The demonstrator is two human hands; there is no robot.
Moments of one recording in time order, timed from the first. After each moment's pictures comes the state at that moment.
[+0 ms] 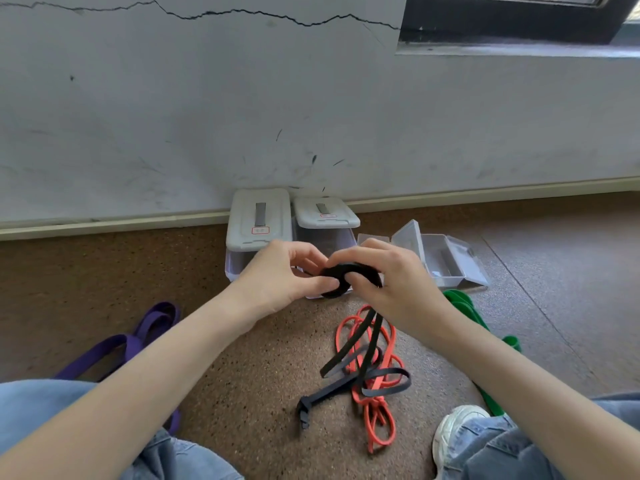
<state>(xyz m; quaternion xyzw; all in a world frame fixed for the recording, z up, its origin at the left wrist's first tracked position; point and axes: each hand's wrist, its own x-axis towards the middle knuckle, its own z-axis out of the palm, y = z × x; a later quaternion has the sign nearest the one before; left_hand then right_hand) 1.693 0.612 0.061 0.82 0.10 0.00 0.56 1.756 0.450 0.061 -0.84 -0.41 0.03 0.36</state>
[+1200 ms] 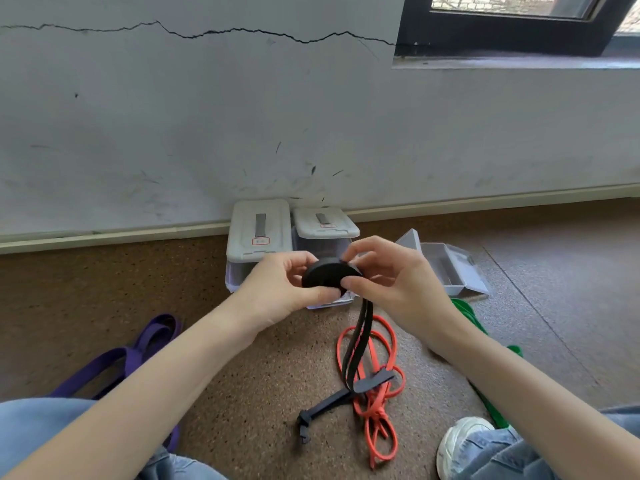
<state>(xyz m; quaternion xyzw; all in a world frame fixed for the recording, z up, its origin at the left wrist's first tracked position) 1.690 0.612 0.063 0.79 0.12 0.01 0.60 1.757 0.447 0.070 -0.79 -0.33 0.09 0.51</state>
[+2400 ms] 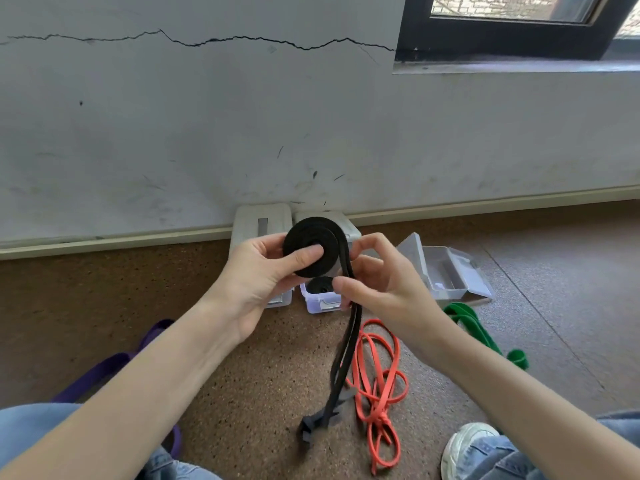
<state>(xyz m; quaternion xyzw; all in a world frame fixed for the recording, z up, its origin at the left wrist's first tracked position) 1.696 0.619 0.074 0.58 0.15 0.08 0.79 1.750 0.455 0.069 -0.70 -0.30 0.19 0.62</state>
